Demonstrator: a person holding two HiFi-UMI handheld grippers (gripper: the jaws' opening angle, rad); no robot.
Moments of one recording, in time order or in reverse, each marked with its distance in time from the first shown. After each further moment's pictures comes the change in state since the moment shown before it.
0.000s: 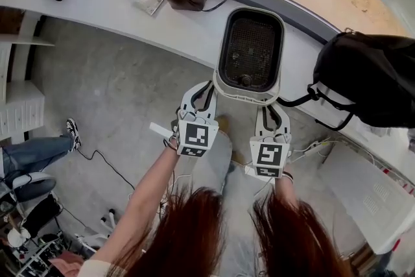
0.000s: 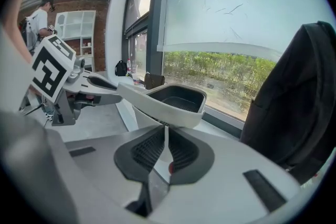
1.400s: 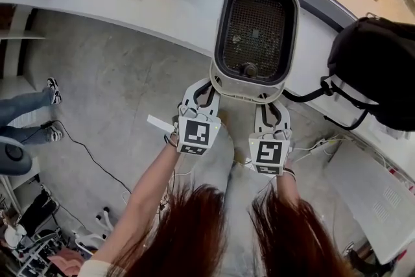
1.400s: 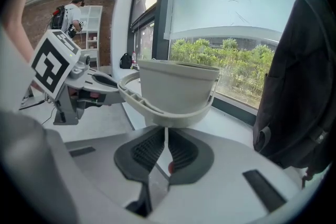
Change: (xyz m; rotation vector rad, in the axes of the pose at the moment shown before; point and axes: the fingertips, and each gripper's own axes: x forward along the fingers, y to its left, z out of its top) left arm 0.046 -0.028 -0.078 -0.036 -0.027 -0.029; right arm 0.050 0.019 -0.083 -0.044 -0.004 0.037
